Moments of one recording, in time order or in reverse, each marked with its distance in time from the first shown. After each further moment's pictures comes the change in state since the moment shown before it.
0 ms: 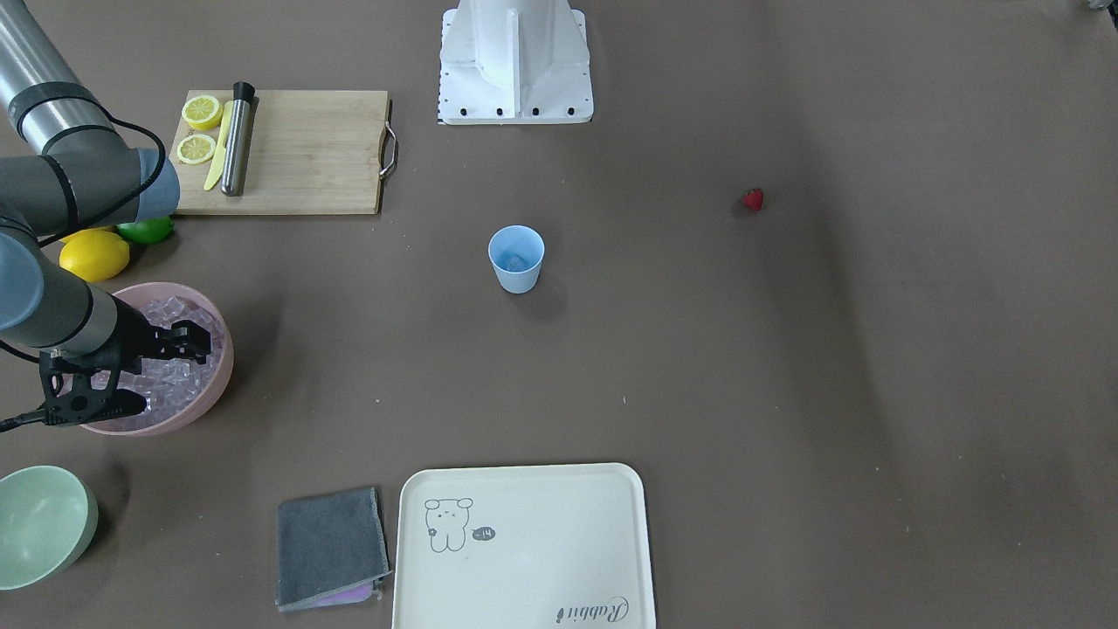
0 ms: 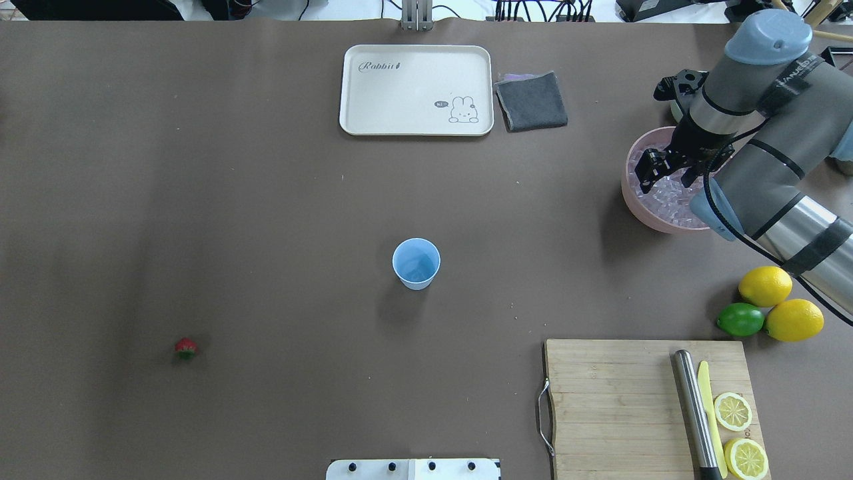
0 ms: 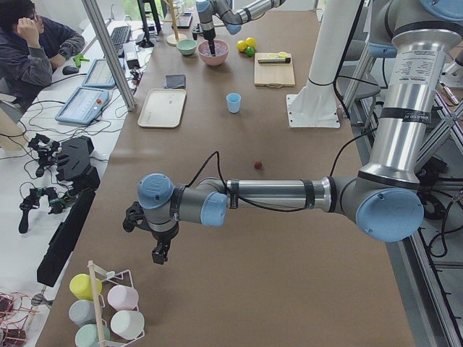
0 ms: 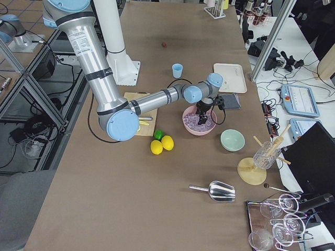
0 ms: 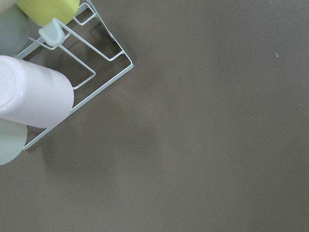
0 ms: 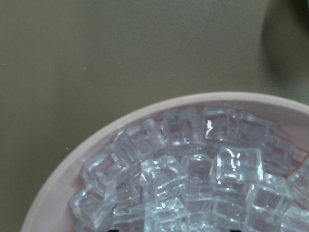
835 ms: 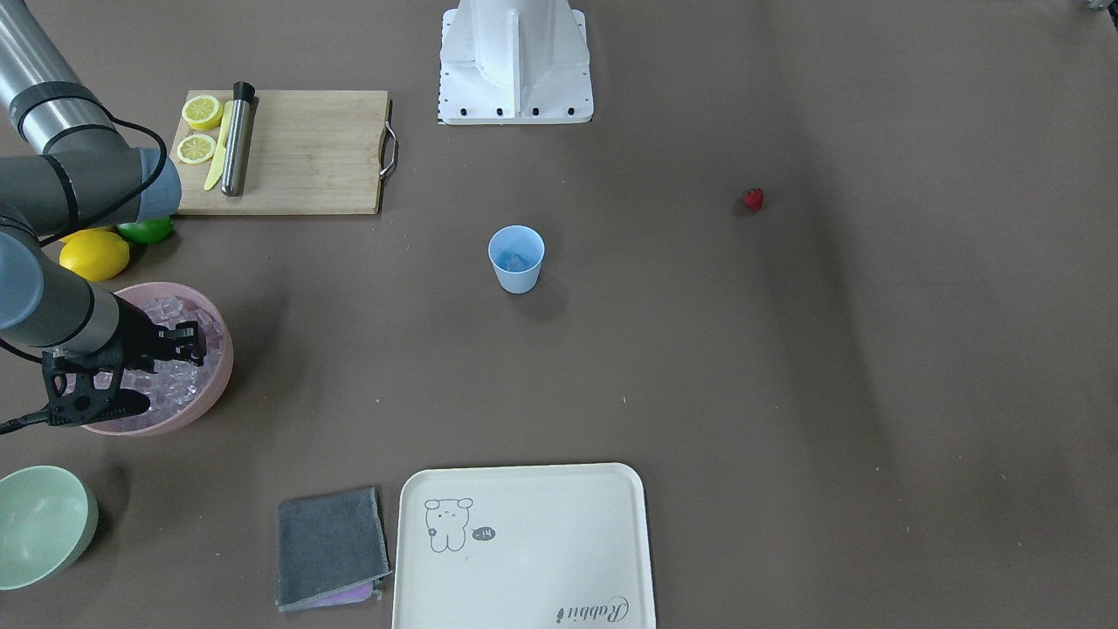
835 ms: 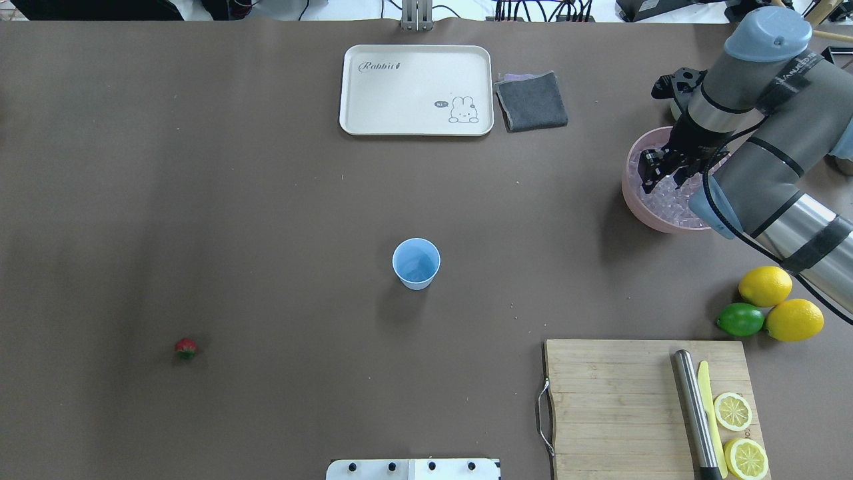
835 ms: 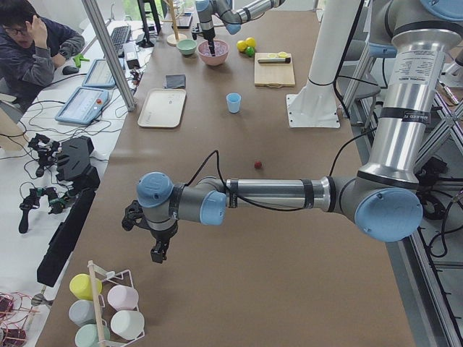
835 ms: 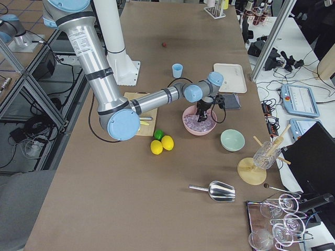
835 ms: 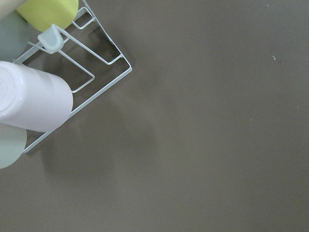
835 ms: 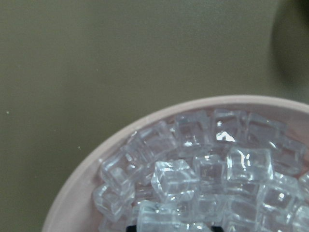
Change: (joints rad) left arm 0.000 -0.005 -0.001 0.000 0.000 0.000; right arm 0.008 0.010 0.007 0.000 0.026 -0.005
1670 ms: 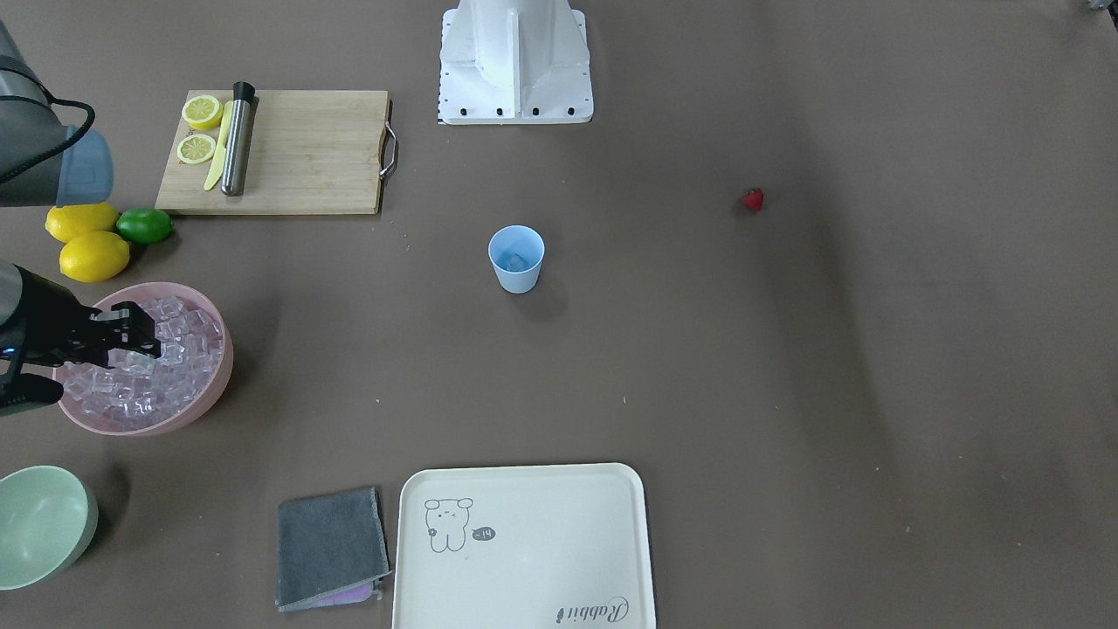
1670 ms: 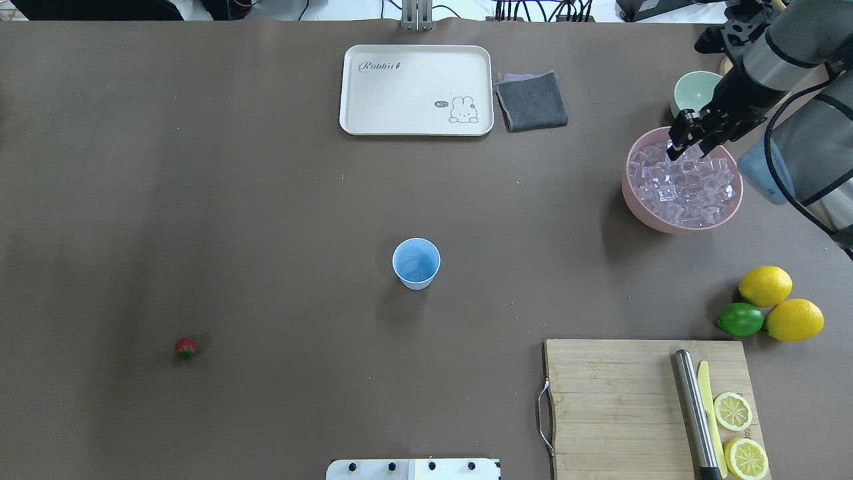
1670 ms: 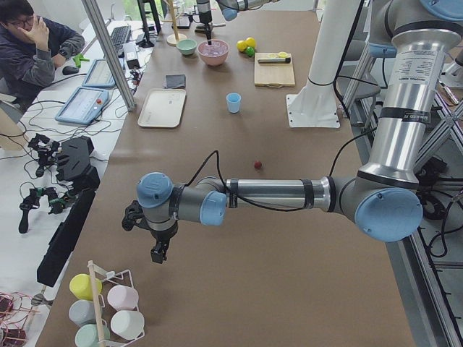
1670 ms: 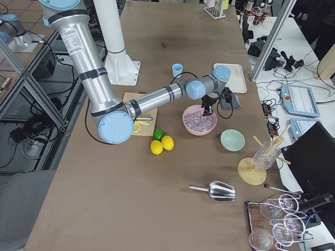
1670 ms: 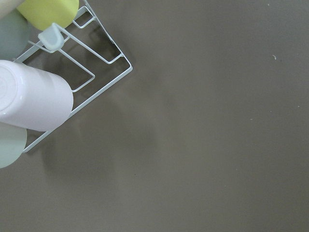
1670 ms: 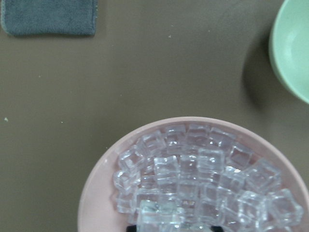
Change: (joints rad) left arm 0.000 0.000 0.001 -0.001 0.000 0.000; right arm 0.149 -0.031 0.085 -0.037 0.121 -0.137
